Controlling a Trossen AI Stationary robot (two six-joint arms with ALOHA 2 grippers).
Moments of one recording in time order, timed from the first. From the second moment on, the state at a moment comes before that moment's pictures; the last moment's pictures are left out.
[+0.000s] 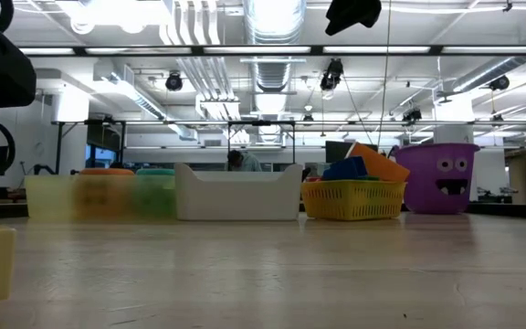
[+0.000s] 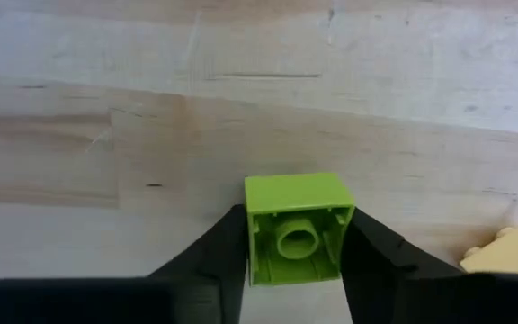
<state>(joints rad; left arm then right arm) -0.78 1.85 1.08 -0.59 0.03 -2.50 0.02 1.43 1.50 -0.94 0.13 0.17</state>
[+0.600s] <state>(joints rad) -0.76 1.68 1.09 -0.50 -0.46 -2.36 0.09 1.41 1.50 -0.89 -0.01 0.02</state>
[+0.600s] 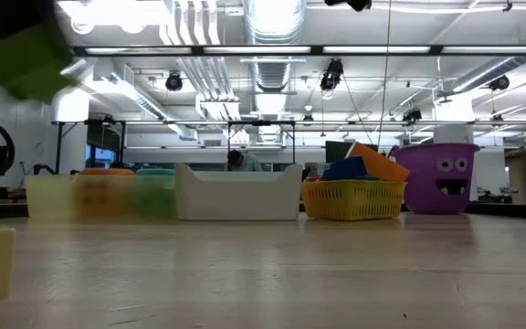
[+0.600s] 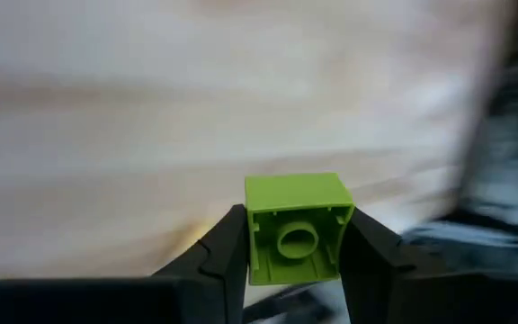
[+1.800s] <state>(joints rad) -0.41 1.29 1.09 0.23 -0.59 -1.15 0.16 1.47 1.50 -0.25 -0.06 -0.04</state>
